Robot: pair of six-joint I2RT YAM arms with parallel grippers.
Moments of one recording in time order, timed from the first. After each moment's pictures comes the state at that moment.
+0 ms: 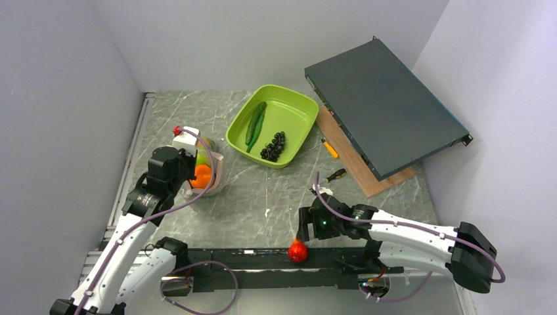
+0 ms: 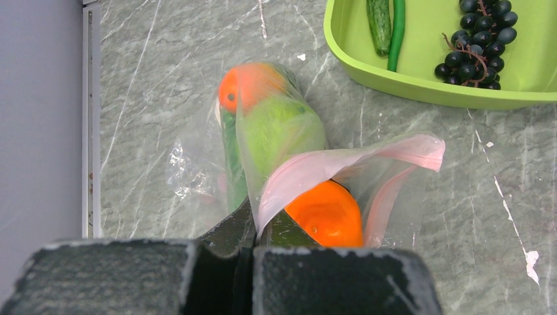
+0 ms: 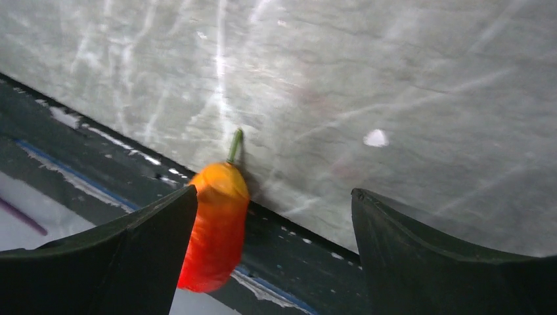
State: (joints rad) left arm -0.33 0.72 0.77 -0.47 -0.20 0.08; right arm 1.01 0.92 0.41 -0.48 0.01 0.86
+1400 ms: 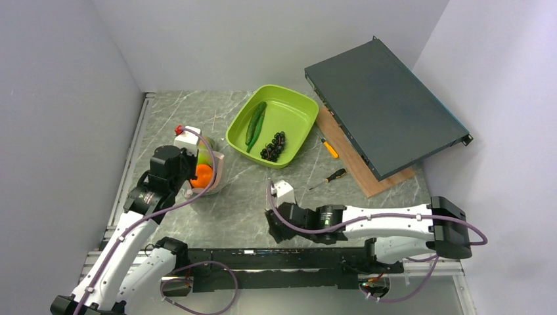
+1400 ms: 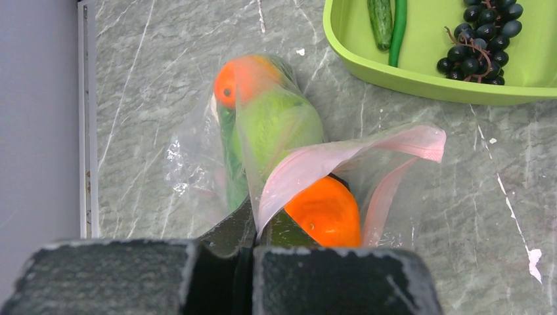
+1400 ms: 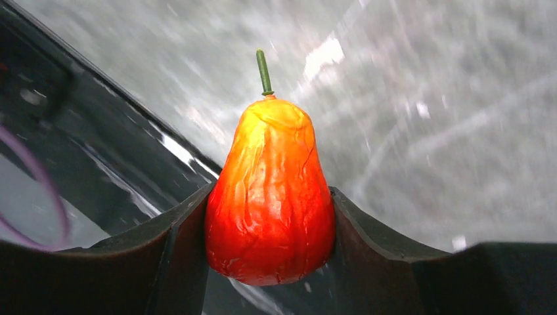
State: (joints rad) left arm -0.33 0.74 0.77 -0.47 -0.20 0.08; right arm 1.40 1.22 0.76 -0.50 0.37 0.77
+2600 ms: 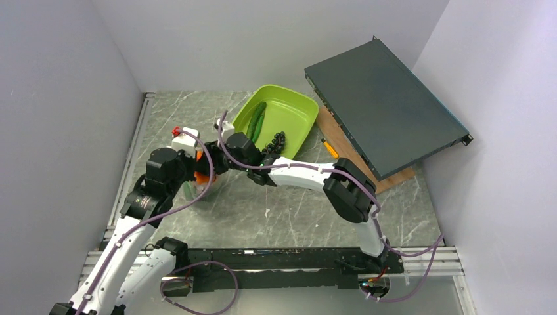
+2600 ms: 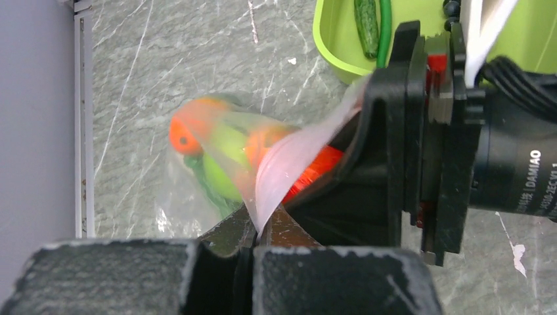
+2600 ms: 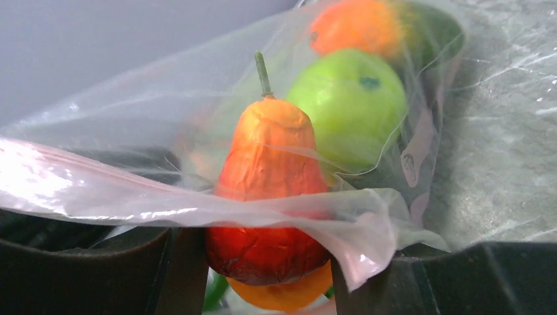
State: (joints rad) left arm -0.33 0.70 0.77 -0.47 -0.18 0.08; right arm 1.02 2.04 1.49 0.28 -0.17 0.63
